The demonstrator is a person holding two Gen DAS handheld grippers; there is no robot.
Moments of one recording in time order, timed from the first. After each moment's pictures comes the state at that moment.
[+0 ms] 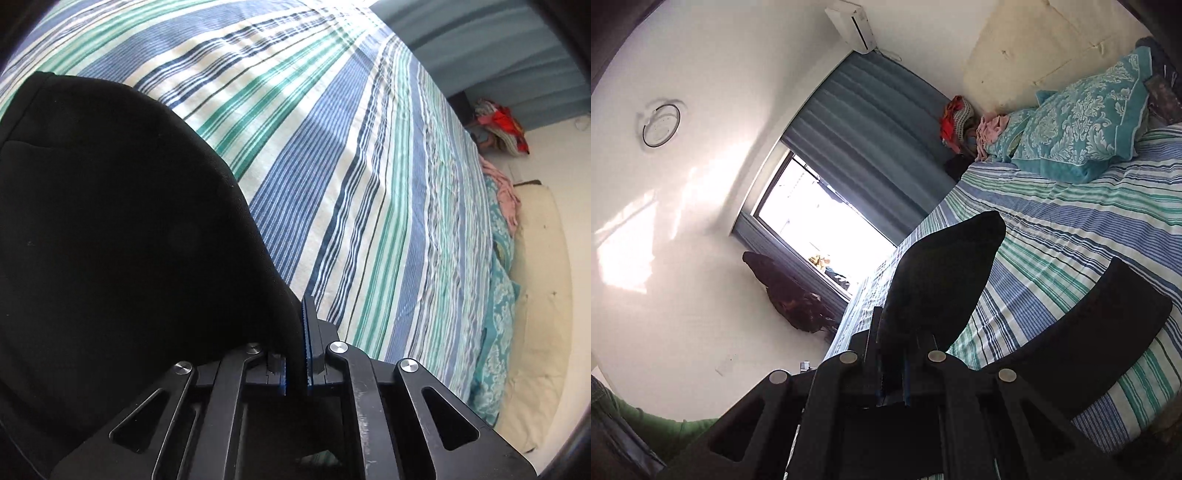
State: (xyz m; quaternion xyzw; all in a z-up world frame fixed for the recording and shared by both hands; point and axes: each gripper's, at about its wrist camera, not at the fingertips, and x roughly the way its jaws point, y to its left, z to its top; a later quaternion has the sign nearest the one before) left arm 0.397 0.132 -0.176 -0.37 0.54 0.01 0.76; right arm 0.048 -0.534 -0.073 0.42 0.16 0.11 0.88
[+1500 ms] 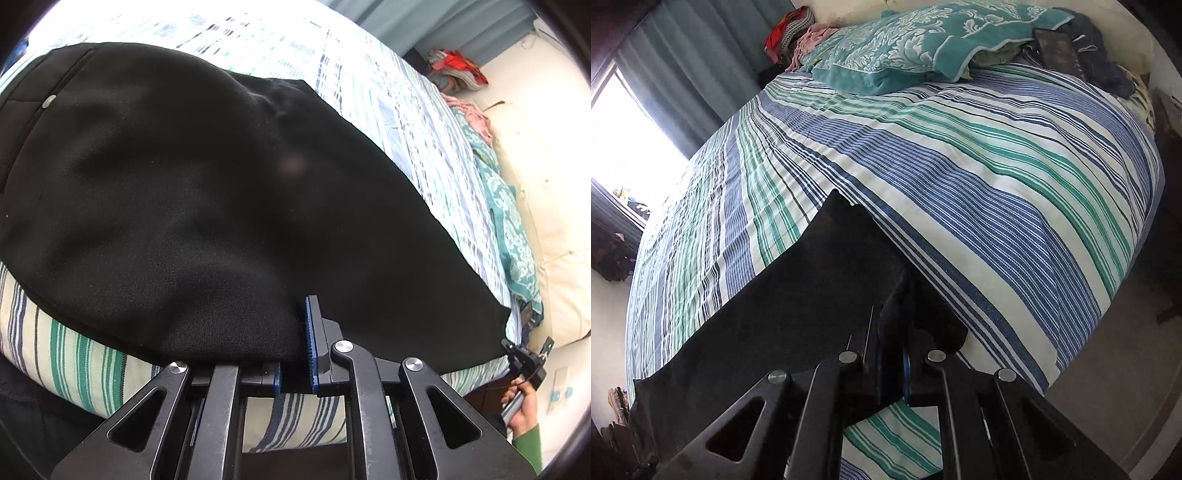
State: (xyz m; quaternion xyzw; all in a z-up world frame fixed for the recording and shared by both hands) left arm 0.116 0.079 -0.185 -0.26 0.54 -0.05 0.80; right arm 0.125 -0.639 -0.211 0.29 0.48 -0.18 0.81
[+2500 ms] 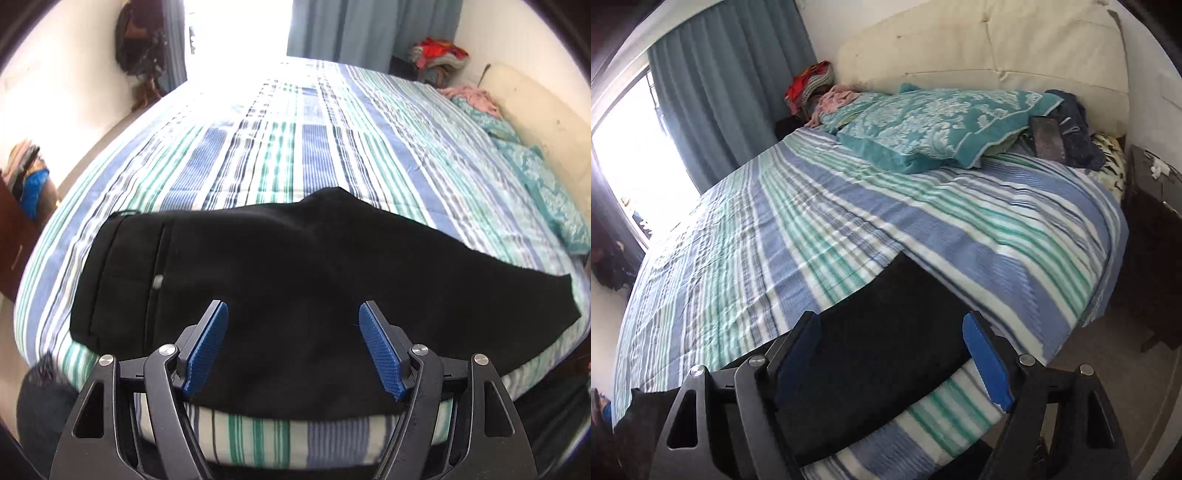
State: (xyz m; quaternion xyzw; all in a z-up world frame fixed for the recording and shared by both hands) left arm 0.122 0.109 -0.121 -0.04 0.46 0.02 0.89; right arm 0.105 -0.551 -0.128 0.23 0.38 -0.19 0.88
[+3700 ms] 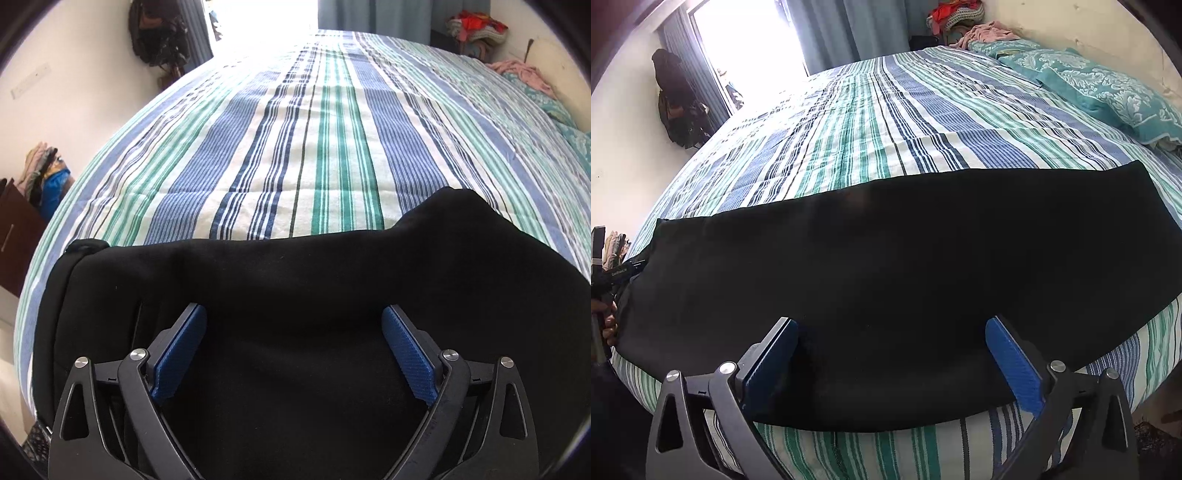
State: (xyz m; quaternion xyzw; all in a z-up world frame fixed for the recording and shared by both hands) left arm 0.214 0.137 -0.197 -0.01 0.49 0.10 0.86; right arm 0.130 -0.390 -0.224 0.12 0.48 0.02 0.87
